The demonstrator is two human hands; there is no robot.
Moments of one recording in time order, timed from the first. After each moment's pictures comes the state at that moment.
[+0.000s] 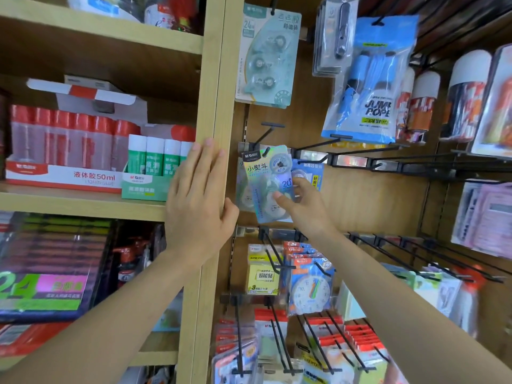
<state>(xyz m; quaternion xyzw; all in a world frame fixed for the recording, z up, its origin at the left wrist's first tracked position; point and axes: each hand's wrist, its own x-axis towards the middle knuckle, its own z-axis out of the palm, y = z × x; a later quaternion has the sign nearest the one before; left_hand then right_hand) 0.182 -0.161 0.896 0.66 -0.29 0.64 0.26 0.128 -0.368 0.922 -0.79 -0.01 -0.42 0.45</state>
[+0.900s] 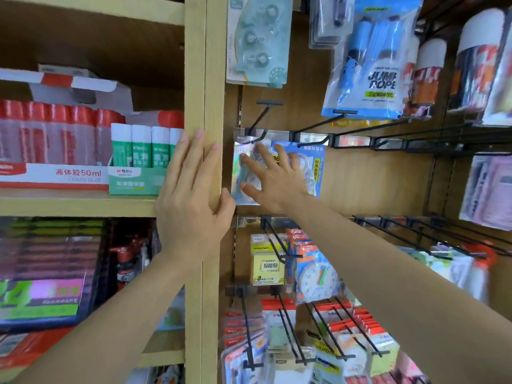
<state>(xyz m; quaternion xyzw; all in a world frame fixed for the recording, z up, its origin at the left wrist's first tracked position) 0.188 -0.160 0.889 0.61 -0.33 0.65 0.31 0.195 -0.365 0.936 -0.91 0.07 -0.38 -0.18</state>
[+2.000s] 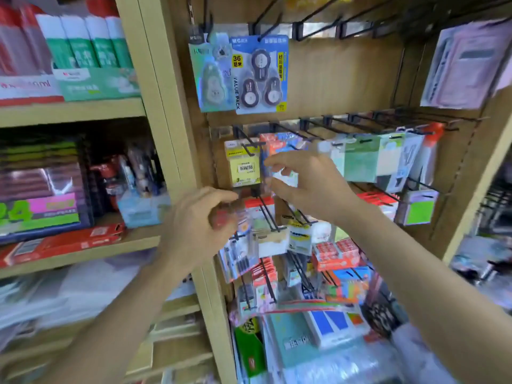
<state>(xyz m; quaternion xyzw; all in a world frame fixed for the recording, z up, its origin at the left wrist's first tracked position) 0.099 -0.128 0.746 0.75 -0.49 0.29 0.35 -0.017 -0.336 0.798 -0.91 0.01 -0.38 0.14</state>
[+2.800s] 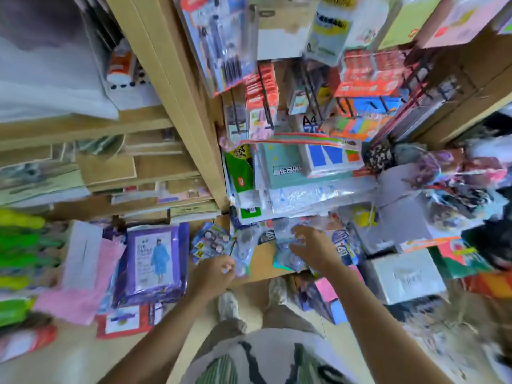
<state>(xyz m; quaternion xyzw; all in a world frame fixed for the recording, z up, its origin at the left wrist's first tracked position) -0.057 -0.025 0.301 0.90 -0.18 -0.35 0.21 -0.163 -0.284 0.346 -0.87 0.32 0.16 0.35</state>
